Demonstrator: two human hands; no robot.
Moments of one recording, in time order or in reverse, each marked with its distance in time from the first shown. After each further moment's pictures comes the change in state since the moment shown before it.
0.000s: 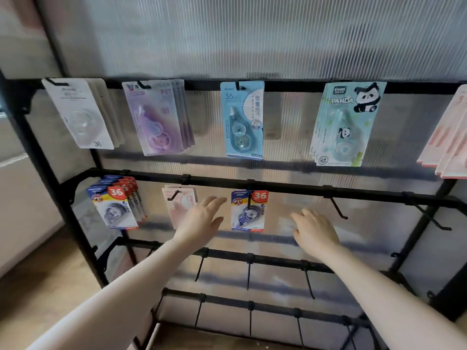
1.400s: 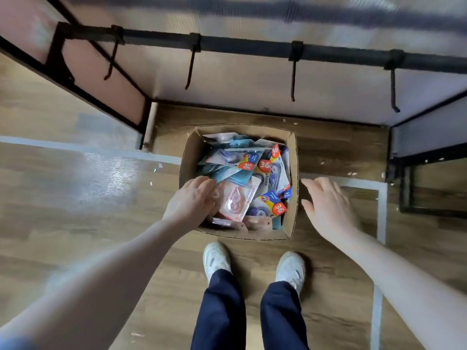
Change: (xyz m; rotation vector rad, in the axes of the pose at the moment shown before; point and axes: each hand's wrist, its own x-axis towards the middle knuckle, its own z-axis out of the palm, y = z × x) left_hand -0.342 -0.167 0.443 -0.064 -0.831 -0.338; right_hand -0.257 -0.066 0.488 0.214 -0.733 0.105
